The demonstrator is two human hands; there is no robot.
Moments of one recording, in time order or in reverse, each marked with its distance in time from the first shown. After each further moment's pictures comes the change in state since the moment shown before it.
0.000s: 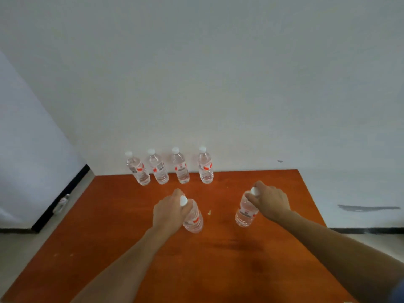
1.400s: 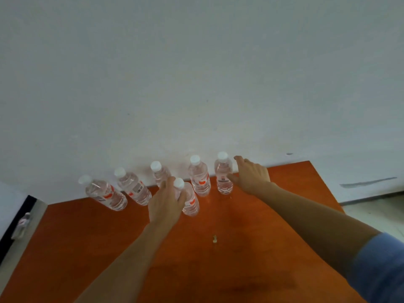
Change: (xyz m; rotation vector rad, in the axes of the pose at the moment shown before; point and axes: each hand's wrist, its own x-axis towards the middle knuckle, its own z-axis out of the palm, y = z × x) left_hand 0.218 -0.047 0.097 -0.071 -0.009 0.077; right_hand 0.220 -0.036 0.076 -0.021 -0.093 0.115
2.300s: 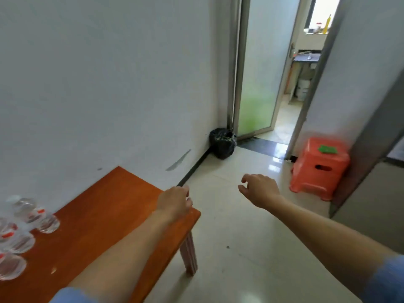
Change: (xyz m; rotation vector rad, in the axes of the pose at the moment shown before) left_hand -0.368 0.377 -0.005 0.078 -0.436 1.069; right_hand -0.628 0.261 -0.122 -0.101 0.227 0.845
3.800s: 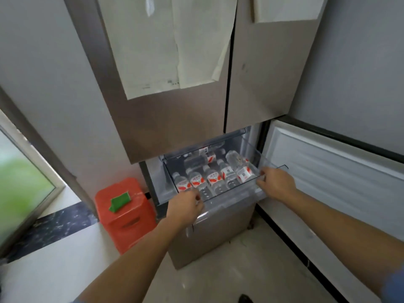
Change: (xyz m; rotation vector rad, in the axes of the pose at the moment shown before) left_hand 0.357 0.914 0.163 -0.237 -0.257 1.093; right_hand -0.111 0.858 -0.144 0.022 0.197 1.260
